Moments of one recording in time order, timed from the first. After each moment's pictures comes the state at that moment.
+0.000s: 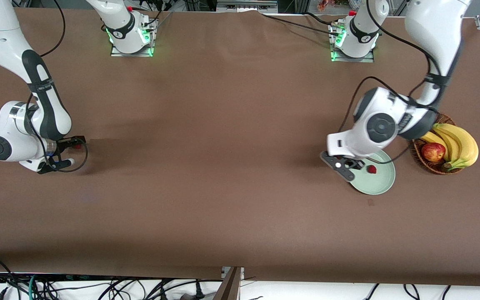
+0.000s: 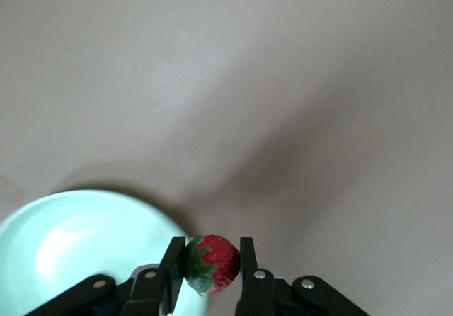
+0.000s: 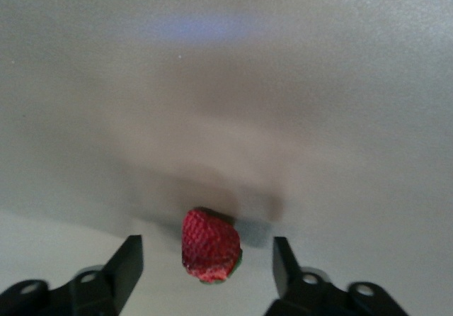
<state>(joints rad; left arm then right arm) 0.12 0.47 -0.37 -1.85 0.24 2.17 0.45 -0.18 0.59 -0.05 -1.87 -0.12 2.11 -0.44</state>
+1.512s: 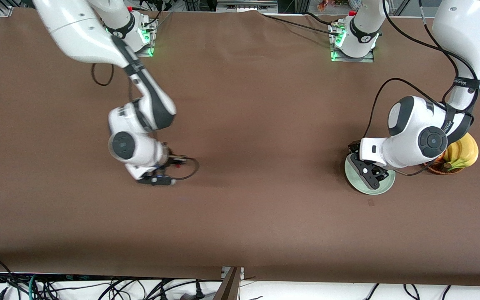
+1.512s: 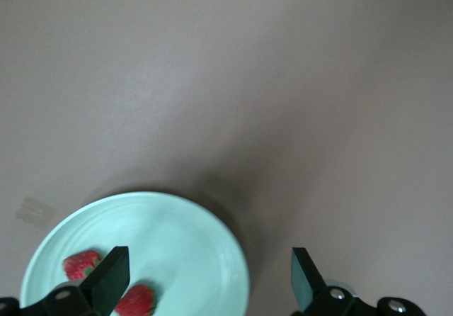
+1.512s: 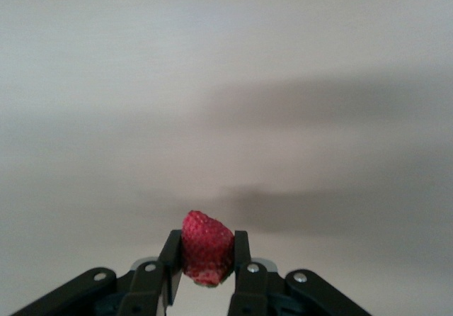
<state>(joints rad) 0.28 0.50 -0.49 -1.78 0.12 2.12 0.64 0.31 0.70 0.20 -1.59 0.06 2.26 0.59</state>
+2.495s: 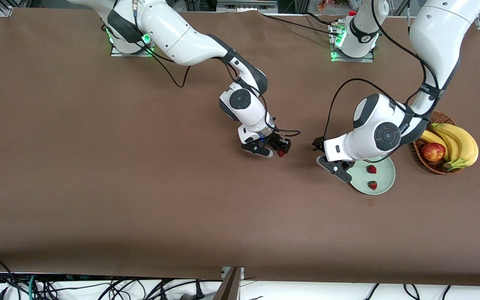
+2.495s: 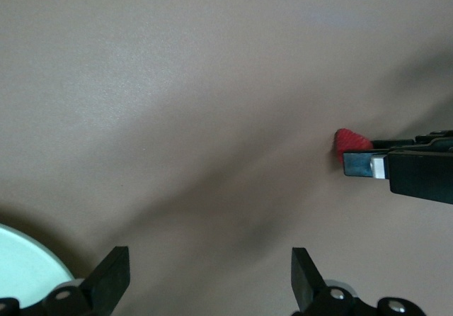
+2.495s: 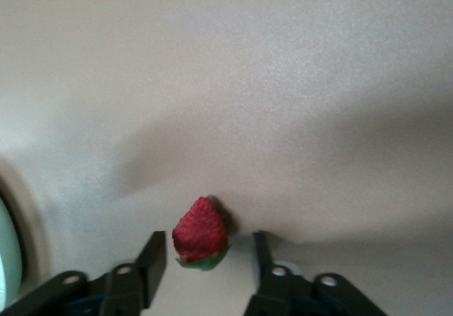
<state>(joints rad) 0.25 0.56 -0.58 -1.86 0.12 2.23 0.22 0.76 1.10 0.19 -1.16 0.07 2.73 1.21</state>
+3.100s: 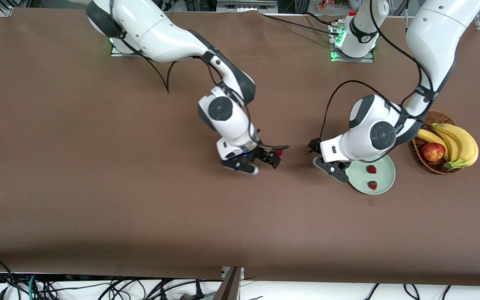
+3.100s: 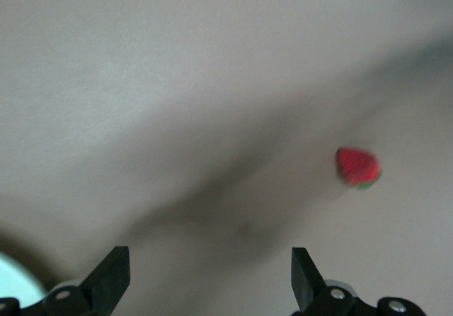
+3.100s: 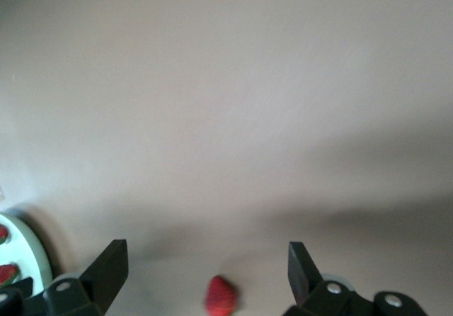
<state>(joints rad) 0.22 0.58 -0.58 -1.87 0.11 2.31 0.13 0.61 0.94 0.16 -1.10 0.07 2.39 0.99</state>
